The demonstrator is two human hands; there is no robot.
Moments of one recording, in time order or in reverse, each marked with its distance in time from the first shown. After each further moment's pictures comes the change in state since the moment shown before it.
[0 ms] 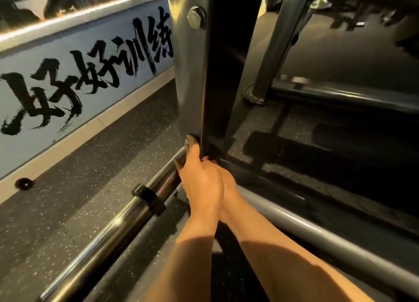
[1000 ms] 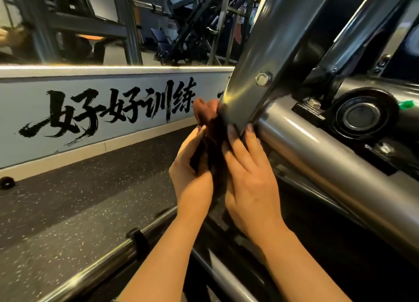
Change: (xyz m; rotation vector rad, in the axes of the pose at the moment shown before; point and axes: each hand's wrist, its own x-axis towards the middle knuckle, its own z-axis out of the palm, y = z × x) left_hand 0.015 0.136 -0.054 -0.620 0.146 0.474; right_hand -0.091 -0.168 0.039 -1.698 0.224 -1.643
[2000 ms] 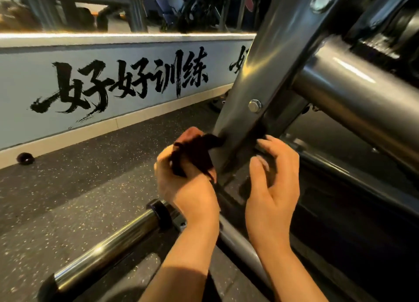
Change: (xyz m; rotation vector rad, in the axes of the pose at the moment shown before) left_hand -0.036 -0.055 -0.038 0.156 0.603 -0.115; right_hand -0.053 -0.053 0.029 0.793 0.332 0.660
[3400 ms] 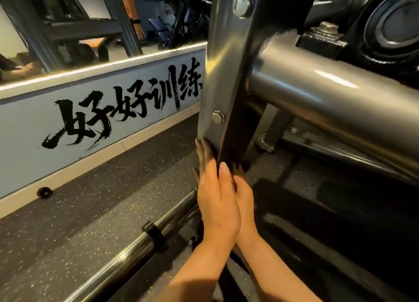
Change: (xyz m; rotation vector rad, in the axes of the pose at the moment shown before) left_hand -0.044 0.000 0.019 0.212 -0.741 0.138; right_hand 0.003 0.070 0.018 0.224 -0.301 0.637
